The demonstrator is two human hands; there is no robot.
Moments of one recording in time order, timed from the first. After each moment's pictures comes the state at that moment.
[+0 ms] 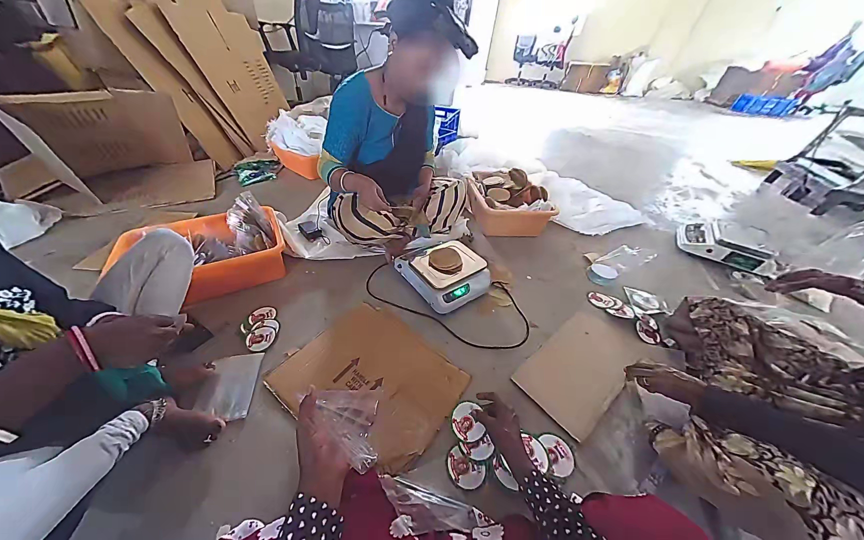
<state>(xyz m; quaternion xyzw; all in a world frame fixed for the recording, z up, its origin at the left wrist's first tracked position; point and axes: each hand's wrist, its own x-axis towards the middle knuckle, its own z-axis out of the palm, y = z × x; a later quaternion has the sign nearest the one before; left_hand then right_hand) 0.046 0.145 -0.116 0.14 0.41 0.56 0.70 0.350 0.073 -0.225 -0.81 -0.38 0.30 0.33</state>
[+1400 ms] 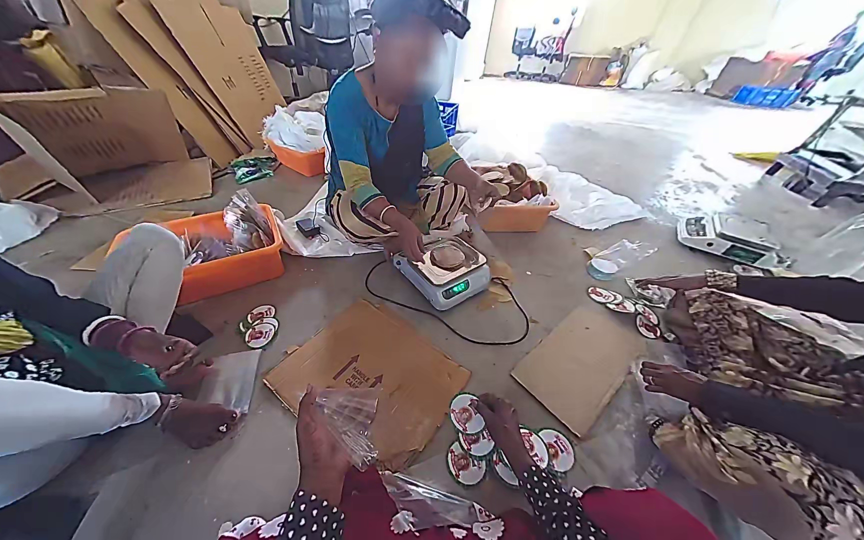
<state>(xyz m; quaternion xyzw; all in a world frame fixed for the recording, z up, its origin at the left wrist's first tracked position) 0.048 0.144 -0.114 0.14 0.40 0.58 0.69 0.349 0.073 -0.223 -0.81 -0.41 0.28 0.31</state>
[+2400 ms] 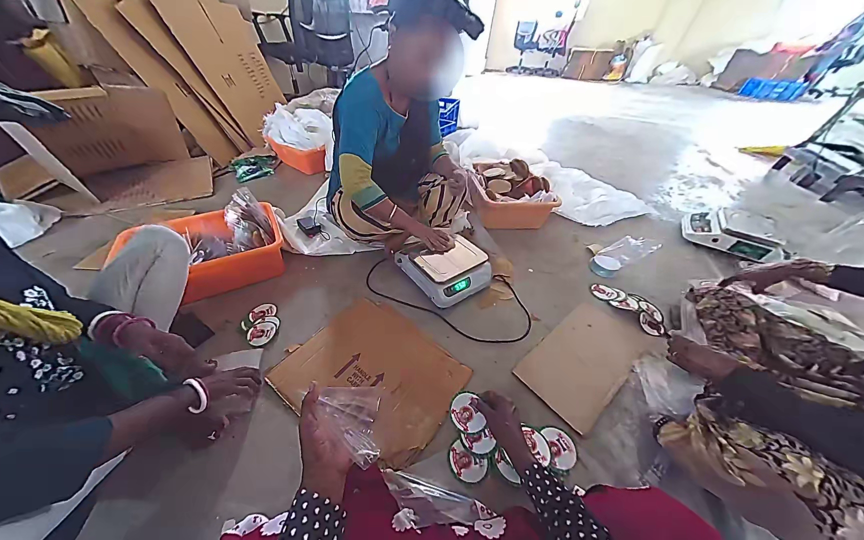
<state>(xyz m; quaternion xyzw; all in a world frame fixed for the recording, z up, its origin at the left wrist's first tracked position) 0.048 0.146 -0.116 0.13 0.41 0.56 0.70 0.351 0.075 -0.225 -0.81 -0.41 0.28 0.31</state>
